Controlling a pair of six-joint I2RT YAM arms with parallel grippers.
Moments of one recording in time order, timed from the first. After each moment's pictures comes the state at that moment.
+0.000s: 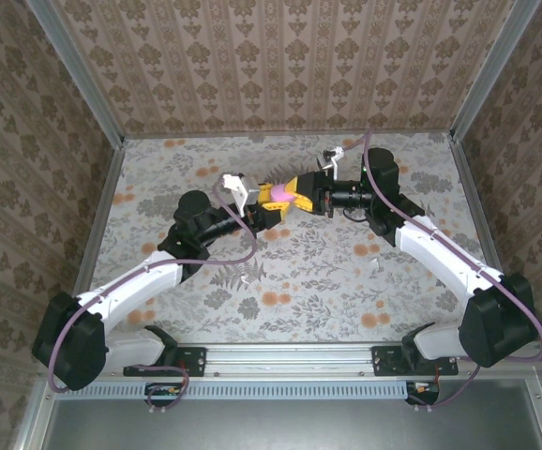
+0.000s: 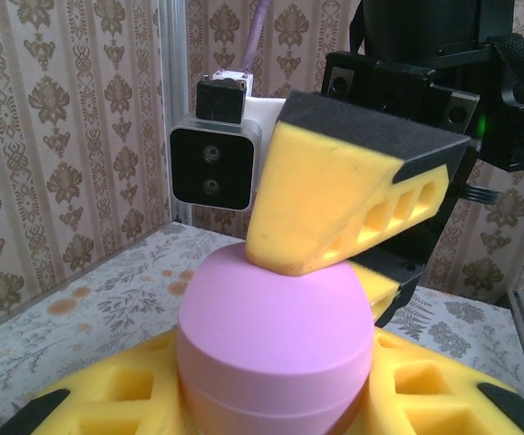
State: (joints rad) left arm -0.67 1.21 0.74 0.55 0.58 -0.09; right arm 0.40 1.35 1.04 0.16 -0.94 1.26
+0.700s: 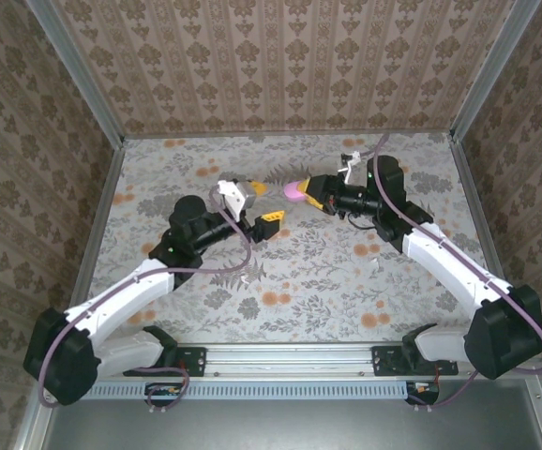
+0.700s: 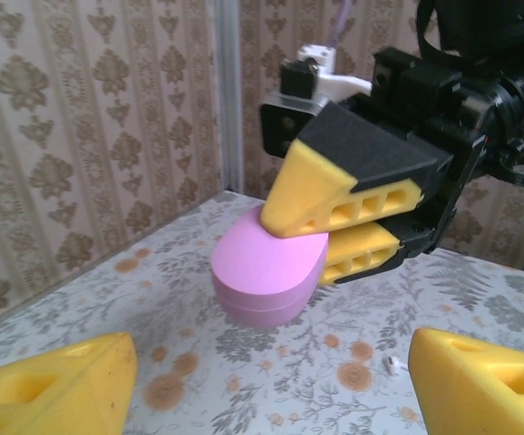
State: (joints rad) left arm -0.67 1.10 0.70 0.39 0.42 0.00; right arm 0.37 1.29 0.97 0.00 -0.63 1.08
